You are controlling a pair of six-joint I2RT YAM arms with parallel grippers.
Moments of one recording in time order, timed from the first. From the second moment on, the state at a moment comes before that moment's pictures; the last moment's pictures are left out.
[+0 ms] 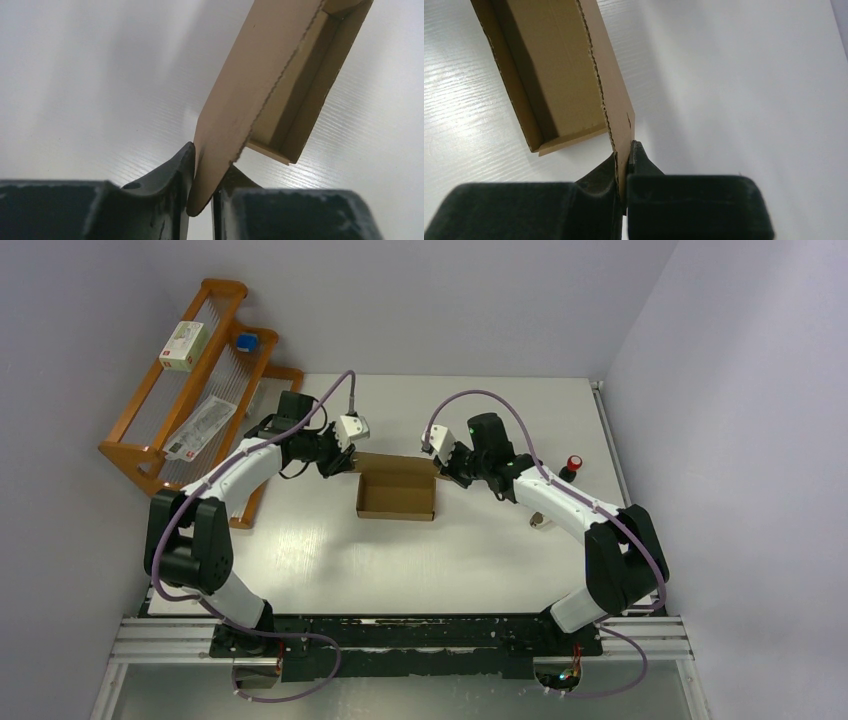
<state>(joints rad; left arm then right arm) -0.24 1.61 1.15 -0.45 0.62 0.75 0.50 1.52 1.00 -0.17 -0.38 -0.66</state>
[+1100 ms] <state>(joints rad) -0.40 1.50 1.00 -0.18 0.16 -0.05 0.67 1.61 1.12 -0.17 0.21 0.03</state>
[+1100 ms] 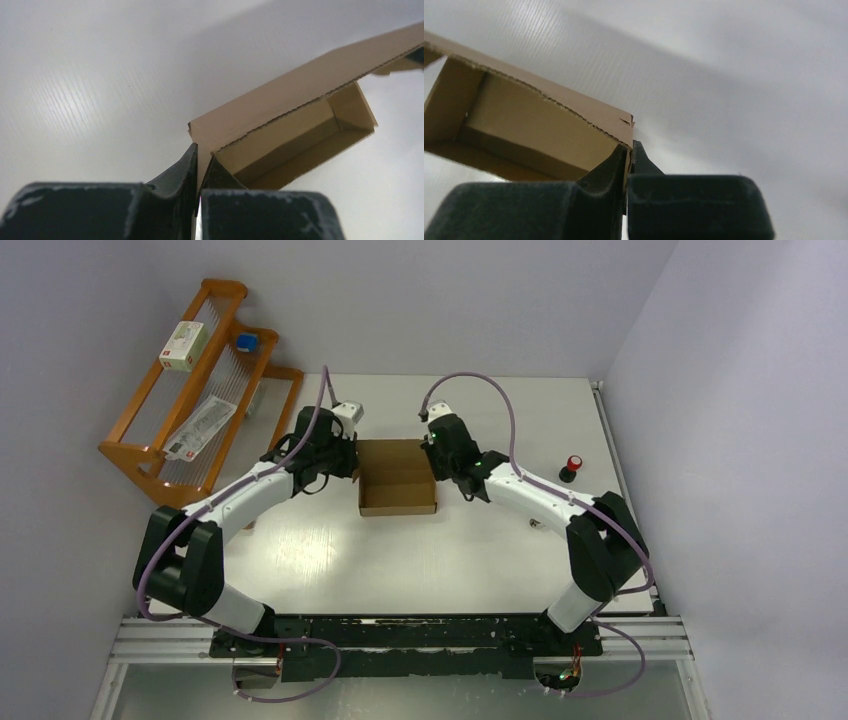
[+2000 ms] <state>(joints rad) -0.55 1.45 0.91 -0.06 -0.20 -0.43 0.81 1.73 1.29 -0.41 0.67 0.59</state>
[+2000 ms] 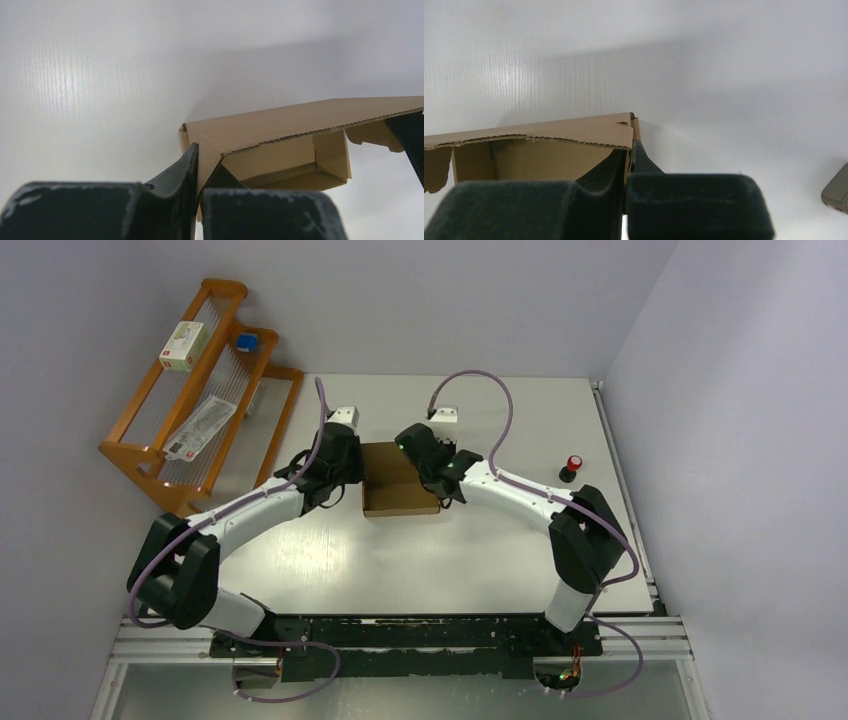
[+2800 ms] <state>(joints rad) -0.61 1.32 0.70 0.09 -0.26 -0.52 0.93 1.63 1.07 -0.28 0.84 0.71</state>
